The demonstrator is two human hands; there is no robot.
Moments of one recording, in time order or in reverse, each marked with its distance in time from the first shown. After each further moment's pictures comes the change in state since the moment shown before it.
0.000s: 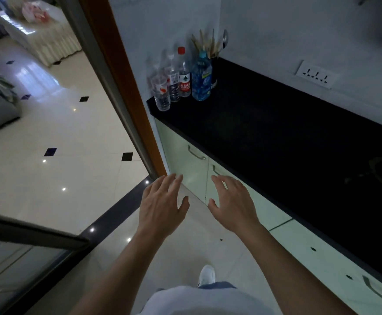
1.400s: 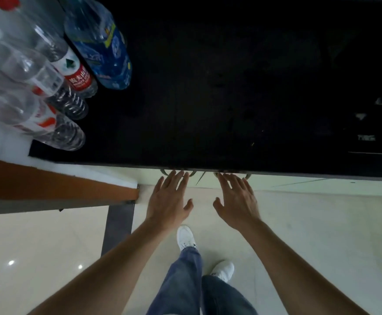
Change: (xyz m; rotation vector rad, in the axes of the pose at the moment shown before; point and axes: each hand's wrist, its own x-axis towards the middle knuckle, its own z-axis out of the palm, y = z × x) left_hand 0.312 -0.082 0.193 0.083 -0.495 0.786; right_hand 0.194 0.023 0.183 0.049 0.028 0.736
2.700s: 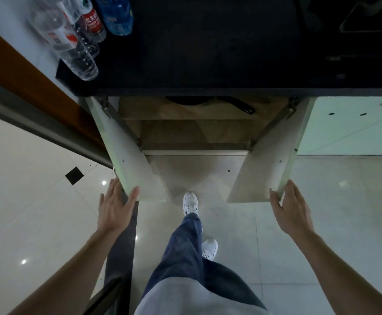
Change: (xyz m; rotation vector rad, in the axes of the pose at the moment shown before) left_hand -0.259 -0.061 0.087 -0.439 0.168 -0.418; right_hand -0.277 0.086 0.044 0.237 0.083 0.475
